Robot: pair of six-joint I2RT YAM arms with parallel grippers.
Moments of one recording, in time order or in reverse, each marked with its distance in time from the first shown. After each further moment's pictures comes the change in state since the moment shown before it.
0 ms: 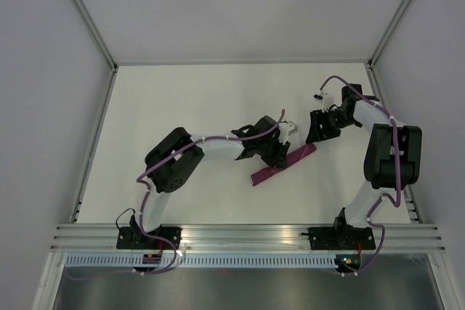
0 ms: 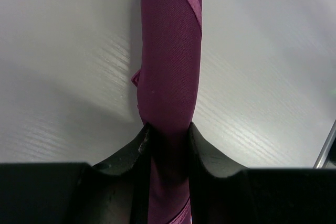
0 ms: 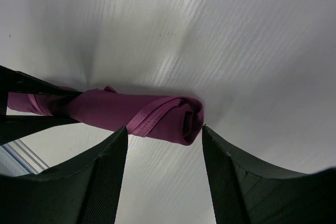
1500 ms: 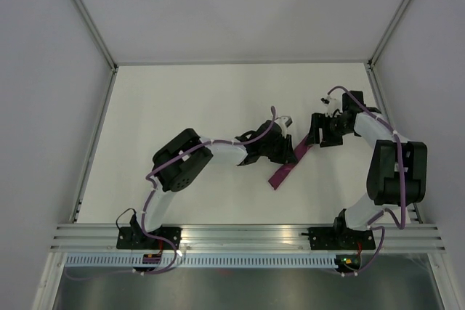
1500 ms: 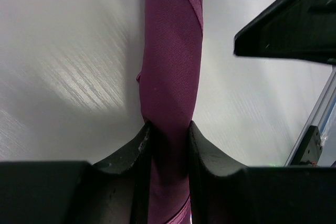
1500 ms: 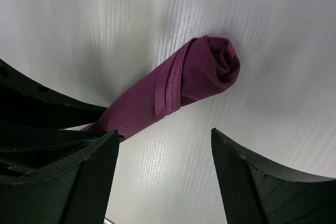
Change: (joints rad) left arm -0.022 0.068 -0.018 0.264 -0.109 -0.459; right arm 0.012 -0.179 -0.169 0.142 0.113 0.303
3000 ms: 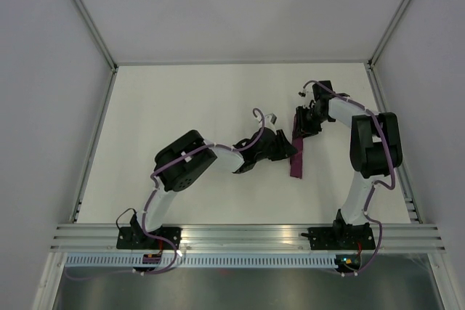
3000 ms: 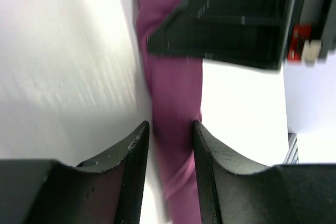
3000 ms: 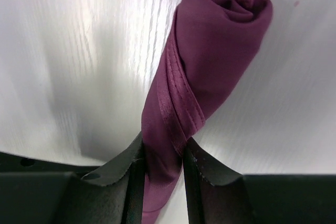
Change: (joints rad) left arm -0.010 0.023 -0.123 0.327 -0.241 -0.319; right arm 0.184 0.316 0.218 0.045 0.144 0.138
